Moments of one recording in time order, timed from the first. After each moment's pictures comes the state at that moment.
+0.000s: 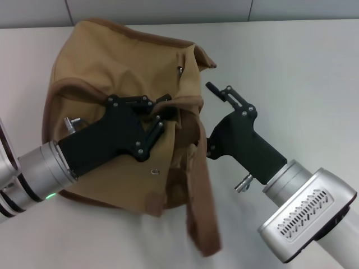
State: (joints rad) left arm -0.53 -2.08 0.82 0.06 1.47 1.63 -0.43; right arm 0.50 2.09 -0.09 0.50 -1.81 -1.31 -0.57
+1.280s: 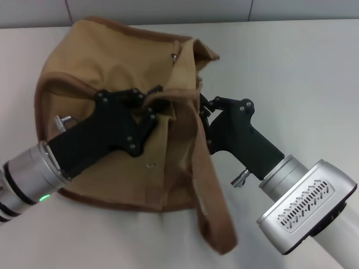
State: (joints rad) left arm -0.51 -2.08 0.77 0.04 1.46 1.71 -0.43; right arm 0.50 2.09 -0.04 0.52 -1.84 -1.29 -0.52
